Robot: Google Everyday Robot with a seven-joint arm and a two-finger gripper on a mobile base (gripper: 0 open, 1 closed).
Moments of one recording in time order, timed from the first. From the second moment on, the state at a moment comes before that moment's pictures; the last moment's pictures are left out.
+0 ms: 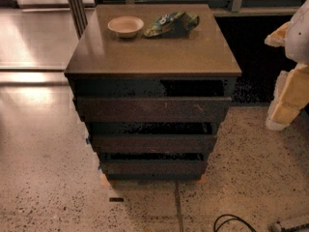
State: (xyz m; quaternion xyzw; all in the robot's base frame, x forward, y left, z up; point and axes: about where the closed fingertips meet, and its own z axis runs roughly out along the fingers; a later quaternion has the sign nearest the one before) arm 0.438 -0.217 0.976 -0.60 0.78 -0.03 0.16
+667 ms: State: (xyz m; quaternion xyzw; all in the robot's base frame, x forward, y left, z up) arm 0.439 -0.216 0.964 -0.60 0.78 -0.03 0.17
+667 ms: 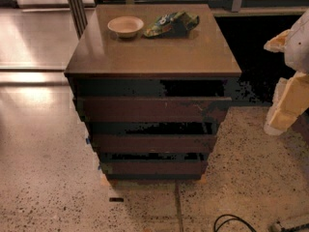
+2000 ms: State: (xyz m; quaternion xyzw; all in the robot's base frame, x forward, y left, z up) arm 0.475 -0.197 0.860 -0.61 0.76 0.01 0.23
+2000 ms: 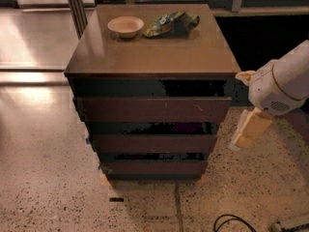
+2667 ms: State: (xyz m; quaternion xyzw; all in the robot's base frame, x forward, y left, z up) arm 0.511 -0.187 0.828 -0.61 0.74 0.03 0.27
